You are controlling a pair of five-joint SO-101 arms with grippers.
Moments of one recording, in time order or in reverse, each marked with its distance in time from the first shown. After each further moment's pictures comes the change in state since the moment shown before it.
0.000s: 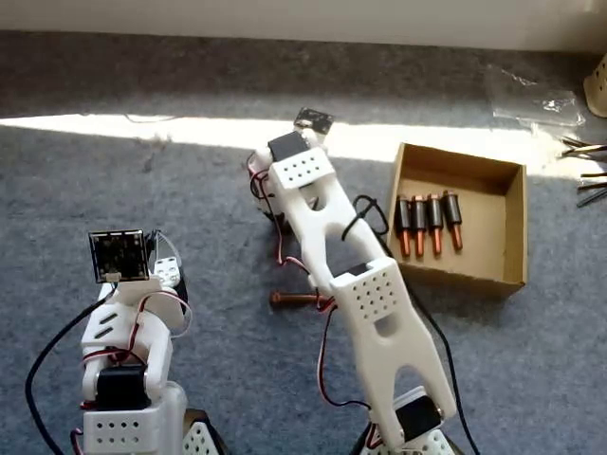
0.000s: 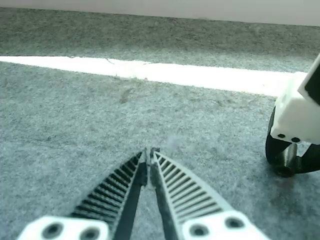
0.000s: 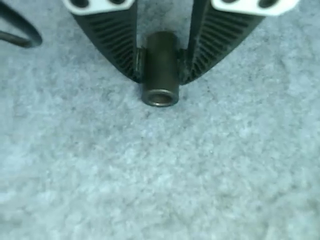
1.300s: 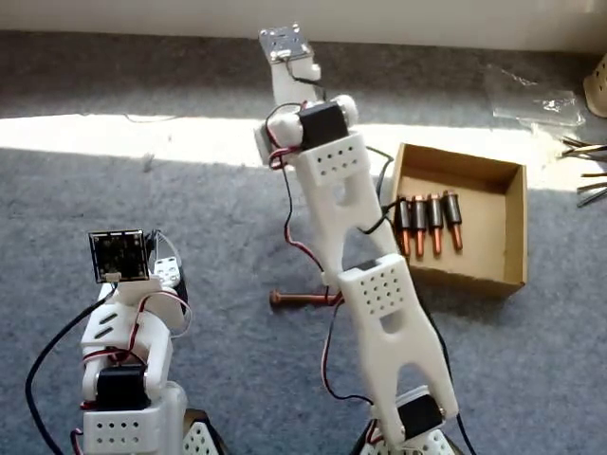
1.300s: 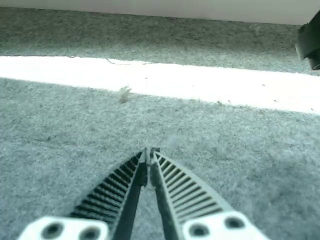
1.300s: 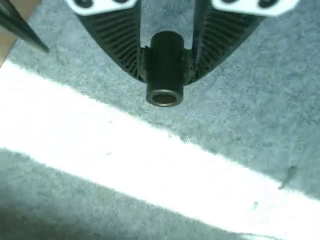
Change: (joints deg) left arm 0.0 0.0 0.0 0.0 0.0; right arm 3.6 -1.4 -38.2 10.0 37.9
